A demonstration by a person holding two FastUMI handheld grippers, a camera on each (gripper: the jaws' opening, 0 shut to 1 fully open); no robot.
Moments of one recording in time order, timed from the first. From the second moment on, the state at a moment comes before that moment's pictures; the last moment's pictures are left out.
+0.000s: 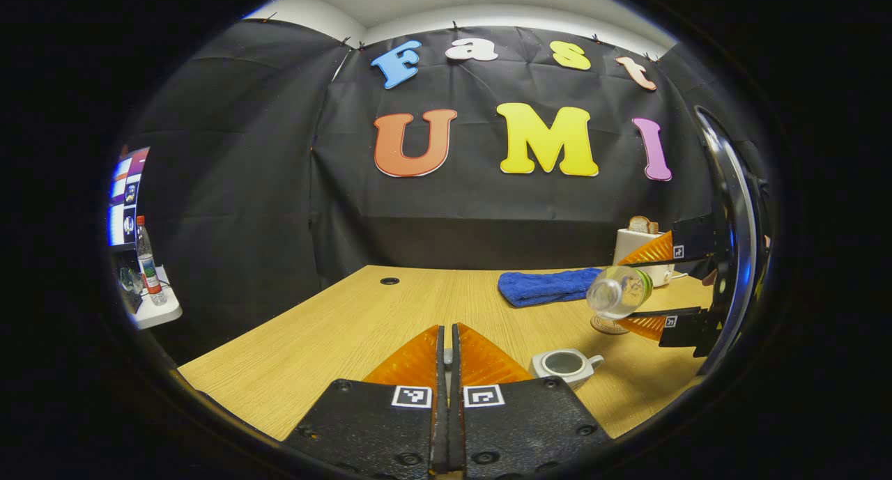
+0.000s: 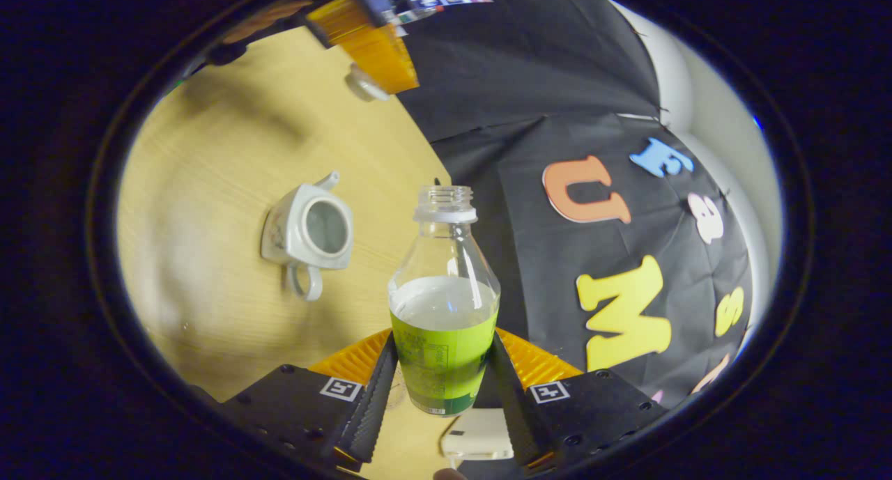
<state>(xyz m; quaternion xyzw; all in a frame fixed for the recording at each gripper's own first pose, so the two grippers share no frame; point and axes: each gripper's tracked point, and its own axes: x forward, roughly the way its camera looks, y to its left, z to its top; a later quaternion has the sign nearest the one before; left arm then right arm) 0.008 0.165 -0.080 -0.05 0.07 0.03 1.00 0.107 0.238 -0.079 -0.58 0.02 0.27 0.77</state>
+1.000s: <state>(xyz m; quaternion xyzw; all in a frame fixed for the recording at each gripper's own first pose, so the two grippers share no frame) 0.004 0.123 -0.045 -0.06 0.05 0.00 1.00 0.195 0.156 -0.085 -0.02 0.17 0.19 0.97</state>
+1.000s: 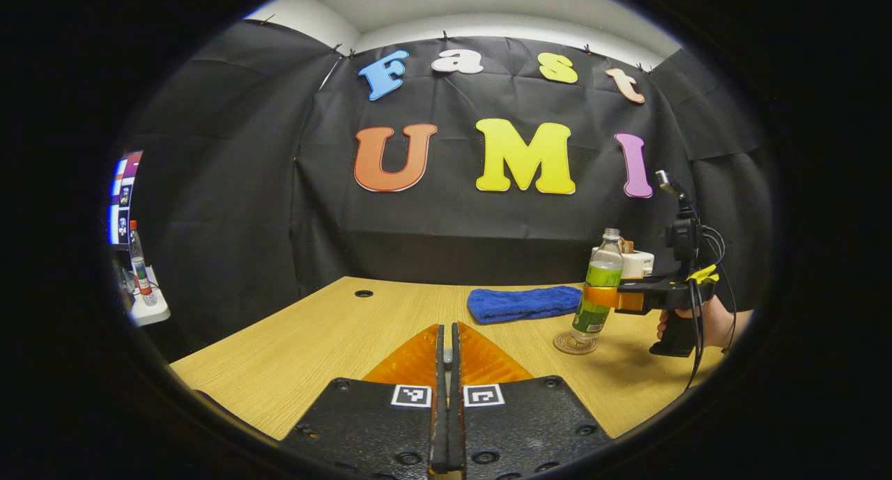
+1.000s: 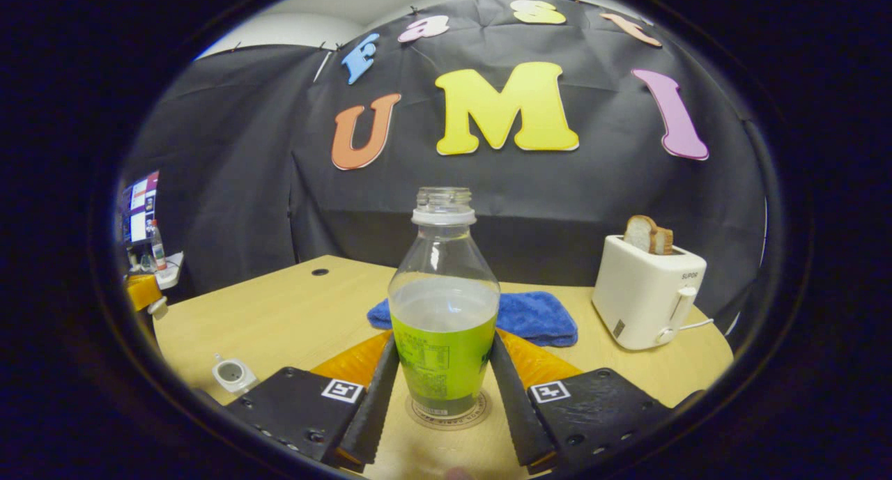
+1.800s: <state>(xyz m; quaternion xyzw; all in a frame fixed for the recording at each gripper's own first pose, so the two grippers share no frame) 0.003 0.125 -0.044 -0.05 0.05 0.01 1.00 0.202 0.155 -0.096 -0.06 0.18 0.17 0.97</state>
